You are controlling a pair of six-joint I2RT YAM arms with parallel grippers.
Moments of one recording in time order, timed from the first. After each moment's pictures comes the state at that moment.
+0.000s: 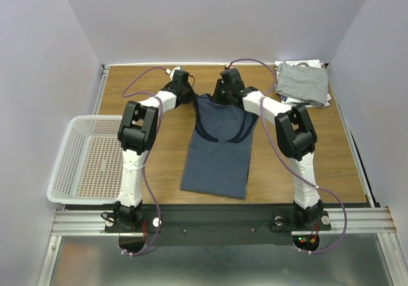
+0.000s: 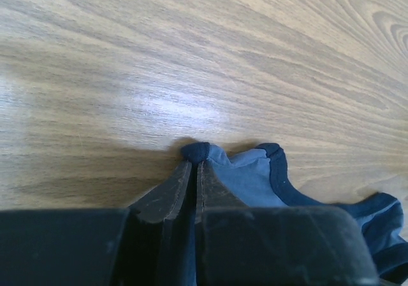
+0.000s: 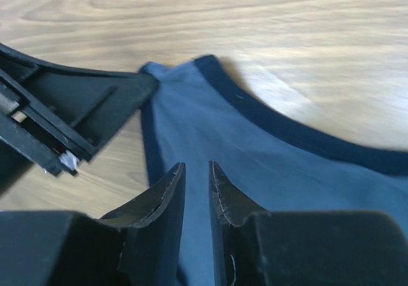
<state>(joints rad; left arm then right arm) -0.34 2.28 1.66 -0.07 0.00 -0.76 0.50 2.19 1.71 -0.19 0.03 0.61</state>
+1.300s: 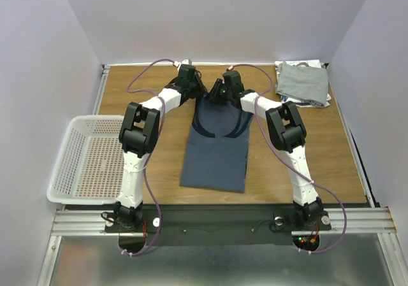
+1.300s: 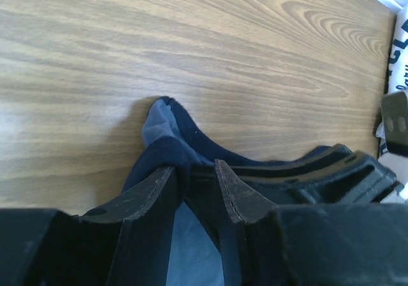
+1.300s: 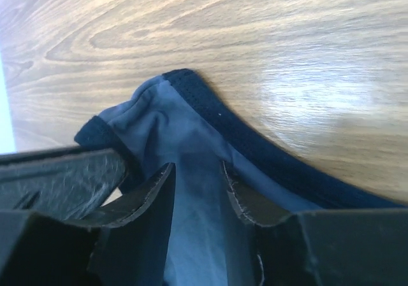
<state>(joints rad) -0.40 2.23 1.70 -0.06 0.03 -0.73 0.45 2.42 1.85 -0.02 -0.17 0.79</state>
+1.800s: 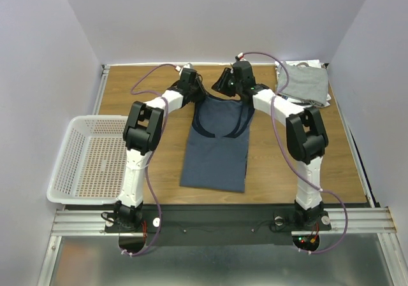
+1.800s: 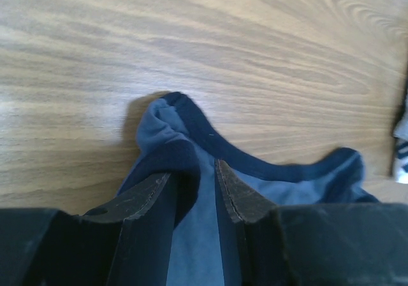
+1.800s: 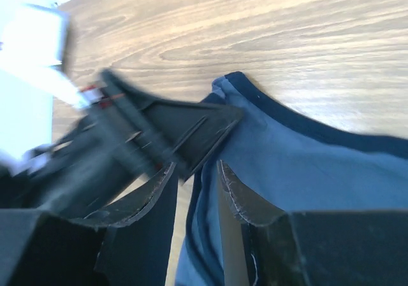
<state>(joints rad) -0.40 2.30 1.74 -0.05 0.06 -0.75 0.45 2.12 1.67 -0.04 -0.11 0.73</state>
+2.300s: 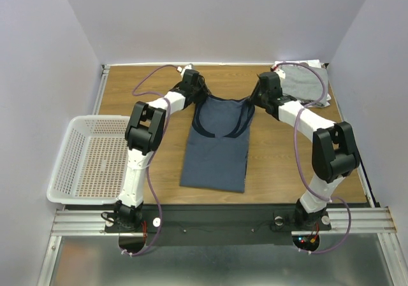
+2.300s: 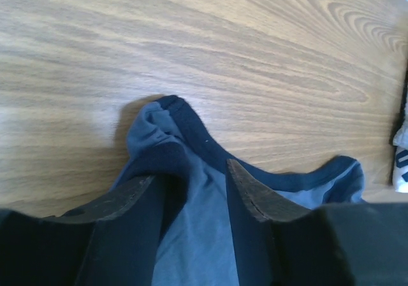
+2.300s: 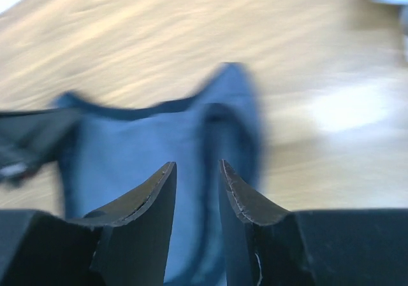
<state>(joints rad) -0.41 2.33 1.73 -0.01 0.02 -0.77 0.34 1.76 1.28 -0.11 0.25 0.63</state>
